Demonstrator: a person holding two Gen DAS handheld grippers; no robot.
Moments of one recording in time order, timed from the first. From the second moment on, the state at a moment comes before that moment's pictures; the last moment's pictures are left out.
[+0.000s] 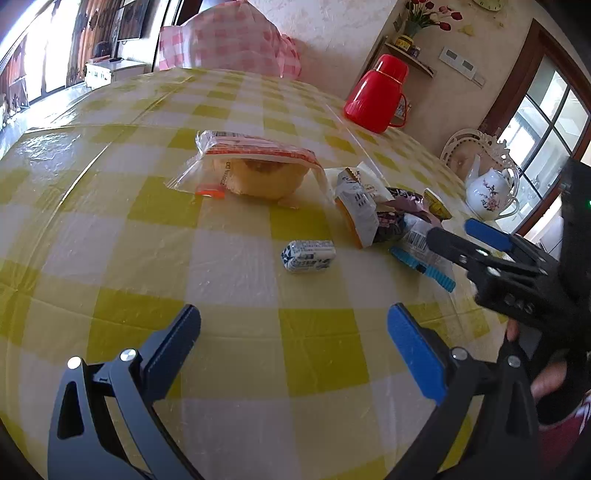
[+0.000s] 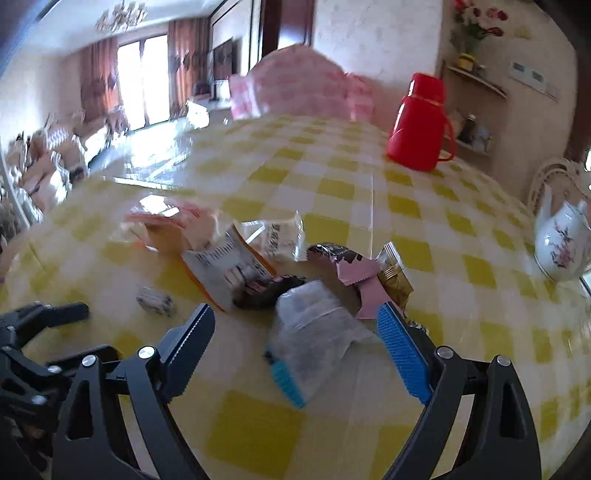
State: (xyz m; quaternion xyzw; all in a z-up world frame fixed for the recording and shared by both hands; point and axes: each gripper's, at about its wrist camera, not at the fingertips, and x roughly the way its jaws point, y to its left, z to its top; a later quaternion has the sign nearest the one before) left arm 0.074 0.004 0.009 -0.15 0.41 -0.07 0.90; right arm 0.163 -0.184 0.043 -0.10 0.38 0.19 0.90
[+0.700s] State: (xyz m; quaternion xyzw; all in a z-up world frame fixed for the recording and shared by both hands) left arm 0.075 0.004 0.009 -0.15 0.41 -0.08 0.90; right arm 0.083 -0.197 0.022 -0.13 0.41 0.21 0.88
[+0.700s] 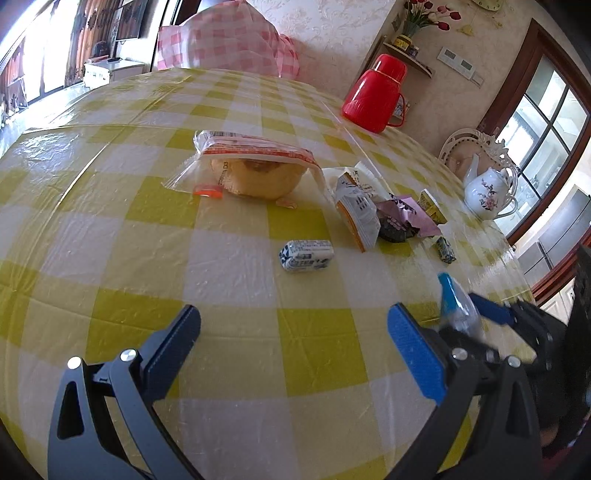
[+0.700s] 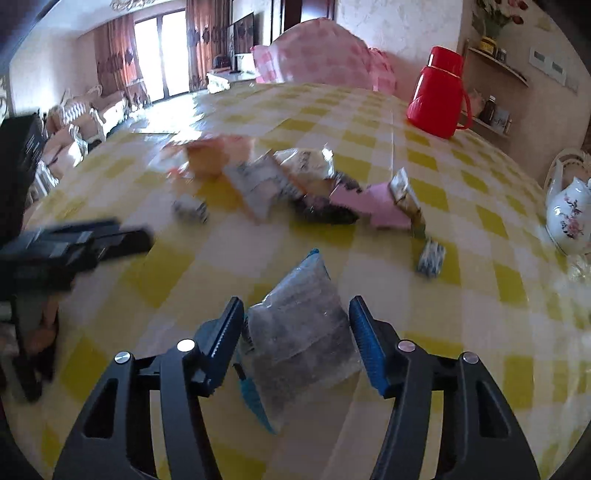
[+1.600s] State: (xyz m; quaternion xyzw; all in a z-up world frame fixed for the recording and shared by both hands) left arm 0.093 -0.014 0.006 -0.09 0.43 -0.06 0.89; right arm 0.020 -0.232 0.017 -0.03 0.41 0.08 0.91
